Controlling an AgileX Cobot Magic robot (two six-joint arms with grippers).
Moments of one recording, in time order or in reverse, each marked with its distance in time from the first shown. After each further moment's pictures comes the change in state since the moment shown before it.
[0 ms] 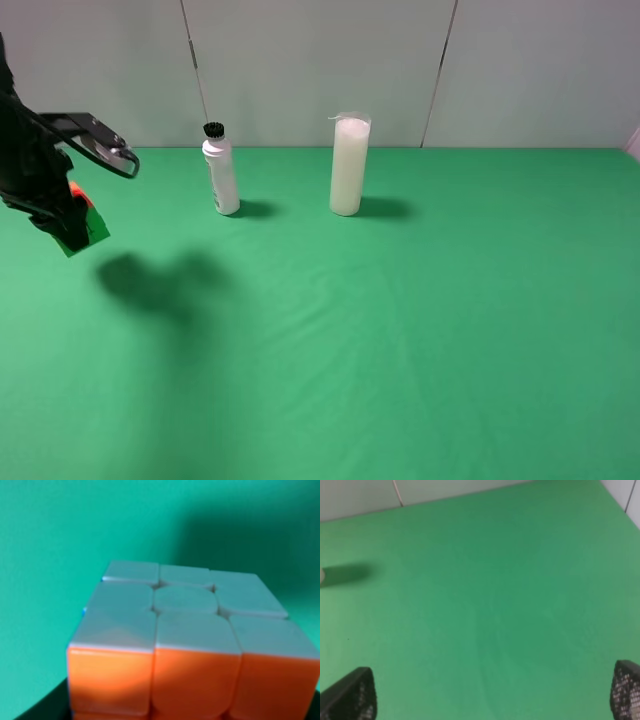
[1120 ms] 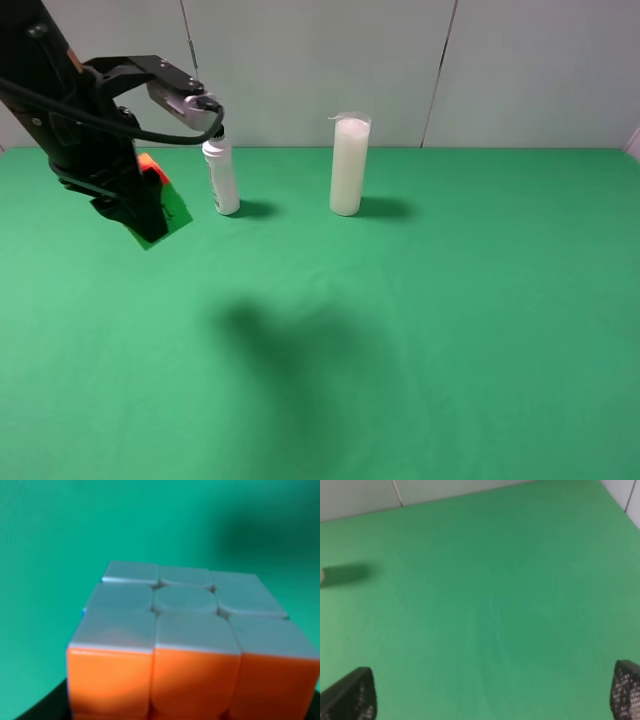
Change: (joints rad) left arm -0.397 -0.232 -0.002 -0.171 0.132 -0.224; right arm 0.000 0.000 0.000 0.000 0.000 0.000
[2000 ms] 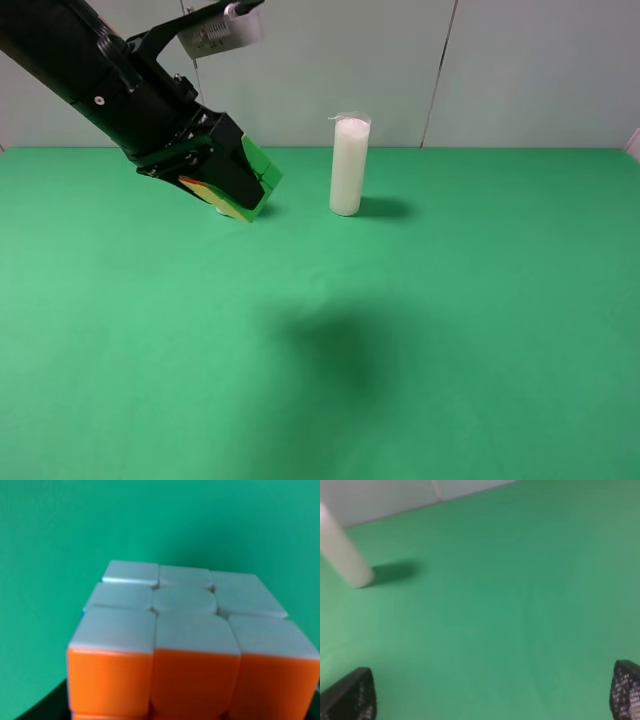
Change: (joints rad) left arm -0.010 0.000 0.000 -0.459 -0.142 0.008; right arm 0.000 0.106 -0.039 0.152 -0.023 -0.016
